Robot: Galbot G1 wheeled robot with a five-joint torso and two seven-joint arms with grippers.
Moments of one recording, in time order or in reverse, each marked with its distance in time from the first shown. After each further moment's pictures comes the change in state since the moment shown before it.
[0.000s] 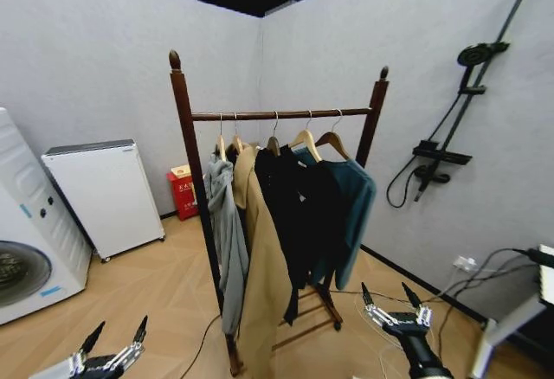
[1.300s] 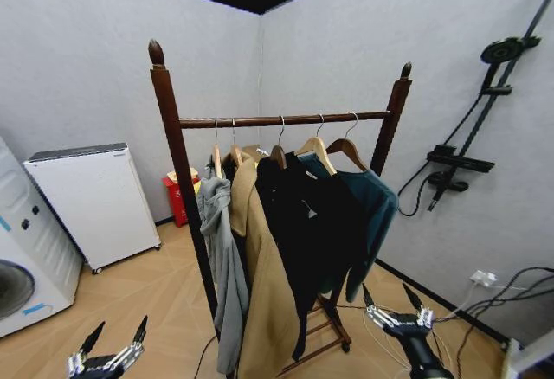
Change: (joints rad) left arm 0.000 0.000 0.000 0.000 0.000 0.000 0.000; right arm -0.014 0.010 0.002 0.005 -0.011 0.008 -0.003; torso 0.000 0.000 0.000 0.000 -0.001
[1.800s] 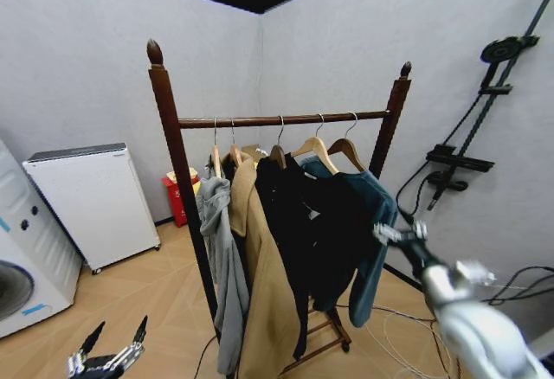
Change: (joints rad) left arm 0.000 0.000 0.000 0.000 0.000 0.000 0.000; right arm 0.255 -0.281 0.102 -0.067 0.246 -0.210 0.036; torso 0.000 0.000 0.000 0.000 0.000
